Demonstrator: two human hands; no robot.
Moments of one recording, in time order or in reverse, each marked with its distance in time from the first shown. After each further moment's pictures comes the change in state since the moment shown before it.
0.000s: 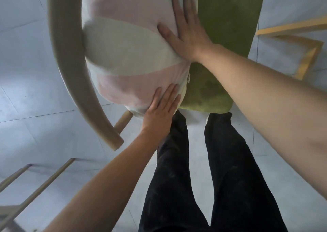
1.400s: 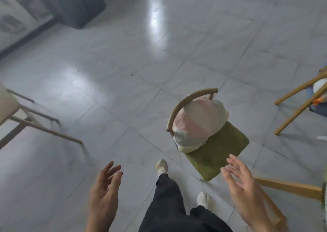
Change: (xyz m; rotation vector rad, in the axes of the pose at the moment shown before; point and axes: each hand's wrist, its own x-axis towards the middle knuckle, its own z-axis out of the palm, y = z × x) left_hand -0.394 0.195 -0.281 -1.749 1.296 -1.691; right_hand -0.460 -0.112 -0.233 0.415 -0.082 -0.121
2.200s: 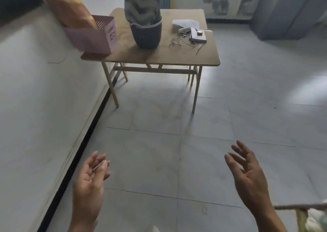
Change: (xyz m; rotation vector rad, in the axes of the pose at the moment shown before) left_hand -0.233 -0.219 -0.499 -0.466 1.046 -0.093; right_hand -0.313 -0.073 0.424 -0.290 -0.839 -0.588
